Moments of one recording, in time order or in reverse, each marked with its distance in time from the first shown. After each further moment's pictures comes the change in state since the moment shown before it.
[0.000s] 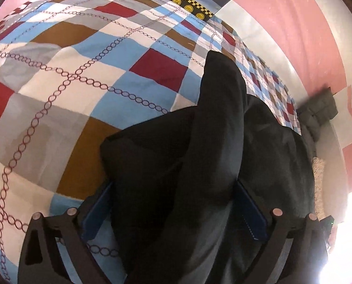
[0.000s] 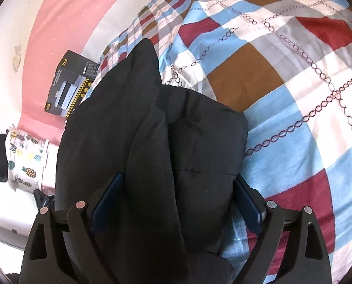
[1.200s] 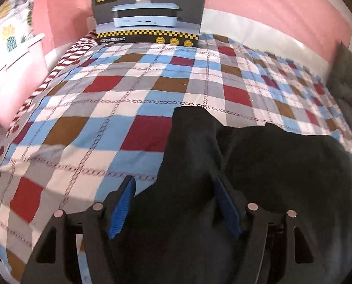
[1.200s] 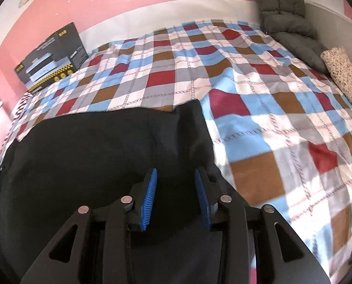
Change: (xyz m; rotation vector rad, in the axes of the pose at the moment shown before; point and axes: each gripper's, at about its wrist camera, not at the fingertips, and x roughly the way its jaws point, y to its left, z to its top) left arm -0.003 -0.083 0.034 0.302 -0.202 0.362; right arm 0.016 0.110 0.027 -0.389 -0.199 -0.422
